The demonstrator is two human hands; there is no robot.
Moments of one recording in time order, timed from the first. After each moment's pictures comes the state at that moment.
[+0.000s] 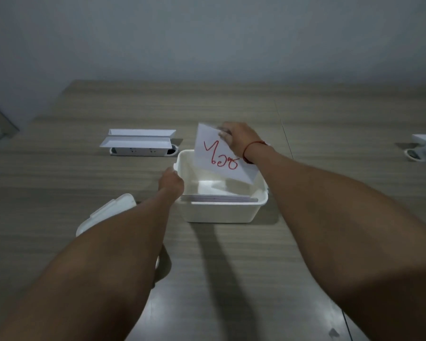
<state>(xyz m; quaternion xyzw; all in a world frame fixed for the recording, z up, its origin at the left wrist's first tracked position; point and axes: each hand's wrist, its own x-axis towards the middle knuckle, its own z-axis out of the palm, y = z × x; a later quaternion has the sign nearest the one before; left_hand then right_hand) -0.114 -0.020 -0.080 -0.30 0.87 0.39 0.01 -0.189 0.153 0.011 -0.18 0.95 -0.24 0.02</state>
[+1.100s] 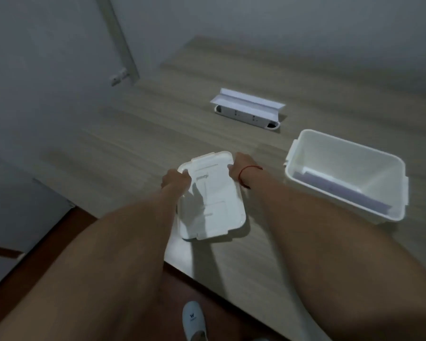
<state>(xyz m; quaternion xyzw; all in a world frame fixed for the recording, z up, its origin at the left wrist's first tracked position) 0.050 -0.195 -0.104 -0.56 0.74 0.37 0.02 -0.054 -0.064 -0.068 -0.21 0.92 -0.18 0.28</state>
